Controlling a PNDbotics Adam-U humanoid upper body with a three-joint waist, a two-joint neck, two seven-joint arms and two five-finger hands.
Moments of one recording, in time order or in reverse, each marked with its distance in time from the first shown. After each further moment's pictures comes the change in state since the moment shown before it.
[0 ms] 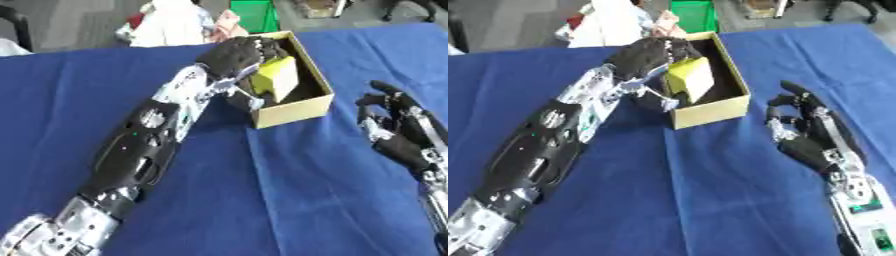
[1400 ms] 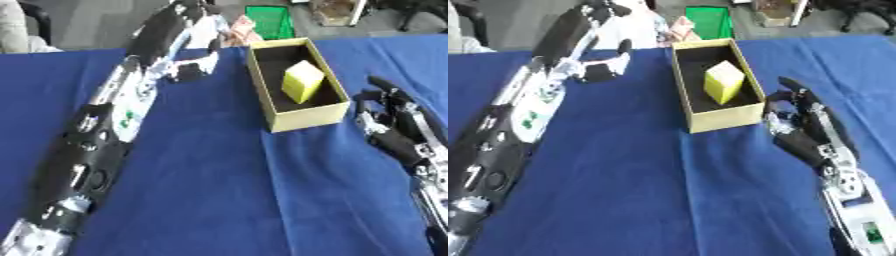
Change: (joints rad) left arm 0.200 0.193 0.110 -0.288 0.255 0.056 0.179; right arm 0.030 -0.004 -0.054 -0.020 0.000 -0.015 -0.054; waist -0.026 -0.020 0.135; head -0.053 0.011
